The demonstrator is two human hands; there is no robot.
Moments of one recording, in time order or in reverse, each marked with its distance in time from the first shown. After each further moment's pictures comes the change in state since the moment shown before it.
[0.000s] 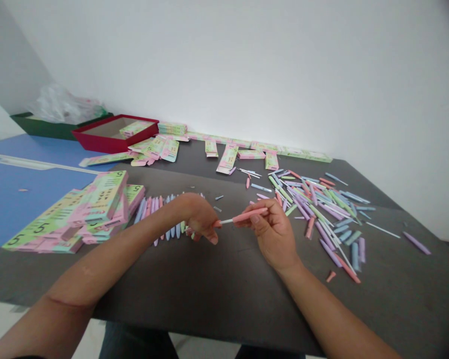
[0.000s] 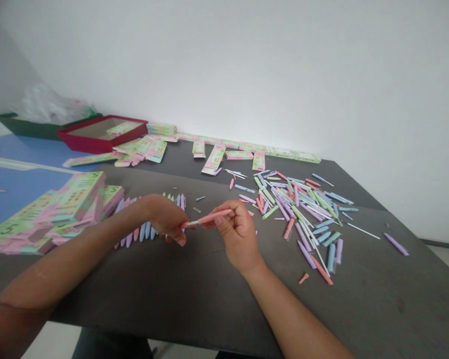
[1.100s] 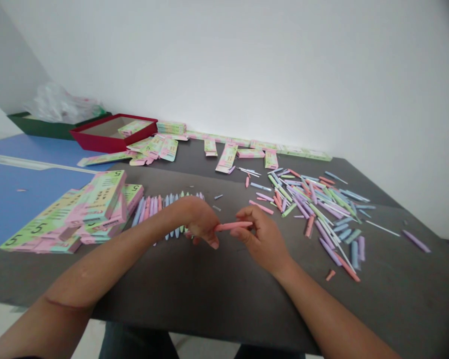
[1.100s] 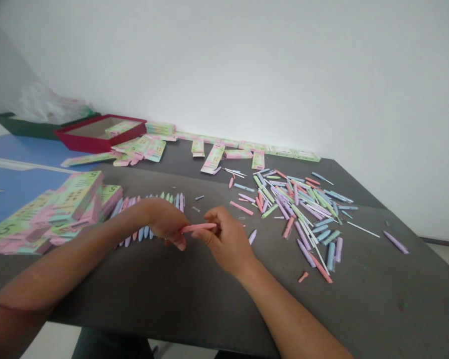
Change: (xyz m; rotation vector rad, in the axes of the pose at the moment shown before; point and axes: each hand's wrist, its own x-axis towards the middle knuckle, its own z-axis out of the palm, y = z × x) left_hand -0.002 0.010 0.005 0.037 0.054 -0.016; right_hand -0.004 -0.001 -0.003 -0.680 -0.173 0.010
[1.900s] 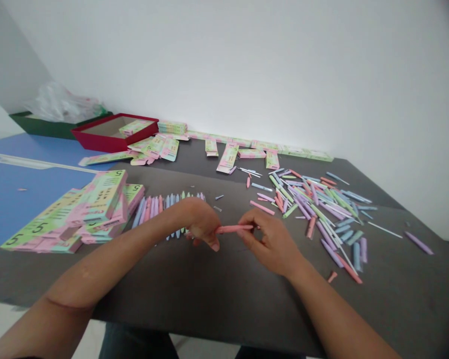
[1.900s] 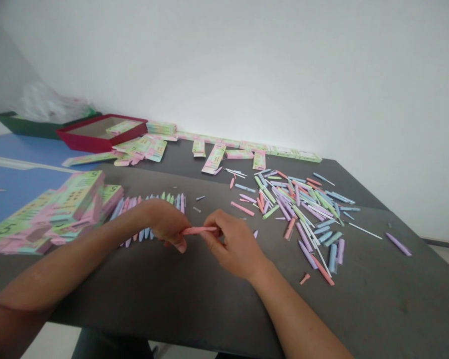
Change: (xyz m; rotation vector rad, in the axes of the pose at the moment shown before) left_hand 0.000 0.004 0.000 0.065 -0.007 -0.006; right_hand 0.003 -0.011 -0.020 -0.222 -0.100 -0.170
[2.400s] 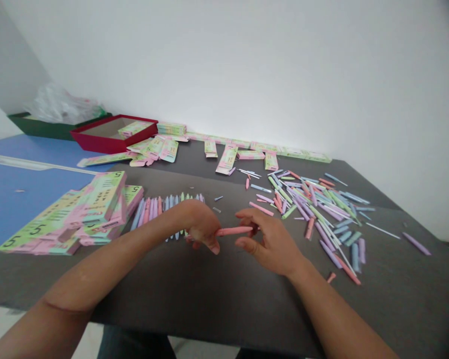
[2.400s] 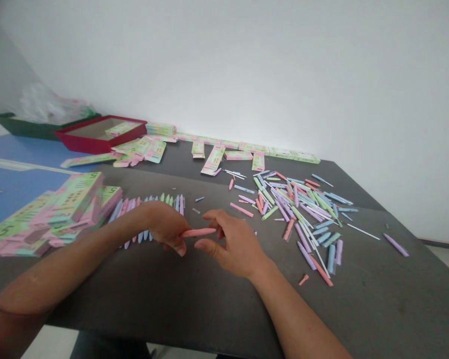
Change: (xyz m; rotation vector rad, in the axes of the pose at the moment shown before) left_hand -0.003 0.005 -0.001 0.011 -0.026 0.030; right_hand 0.000 0.003 -0.003 -0.038 -0.057 -0.035
